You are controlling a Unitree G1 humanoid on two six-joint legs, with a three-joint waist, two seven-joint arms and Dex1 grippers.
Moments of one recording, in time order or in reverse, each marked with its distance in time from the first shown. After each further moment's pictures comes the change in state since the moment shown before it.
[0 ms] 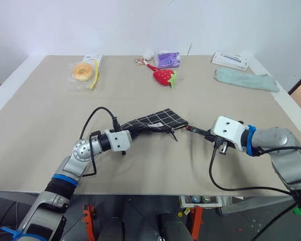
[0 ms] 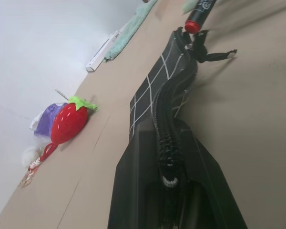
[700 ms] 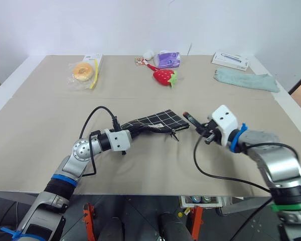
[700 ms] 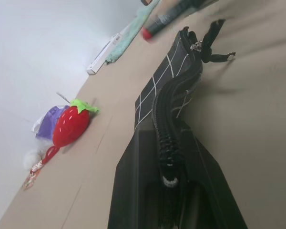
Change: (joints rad) left arm 0.003 0.006 0.000 -0.017 -0.007 0.003 -0.006; right arm -0.011 0.111 -0.094 -0.078 0.209 0.120 -0.146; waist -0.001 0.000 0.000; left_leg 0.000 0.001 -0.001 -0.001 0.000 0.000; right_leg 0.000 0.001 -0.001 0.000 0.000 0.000
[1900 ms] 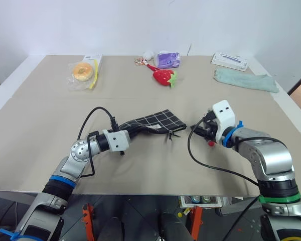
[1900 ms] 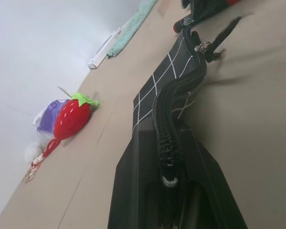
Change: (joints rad) left arm 0.014 0.013 0.003 -0.015 -0.001 0.019 0.011; right arm -0.090 0.240 -0.066 0.120 0.054 0.404 -0.317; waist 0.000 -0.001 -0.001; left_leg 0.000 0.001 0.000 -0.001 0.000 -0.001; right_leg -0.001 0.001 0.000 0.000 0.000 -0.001
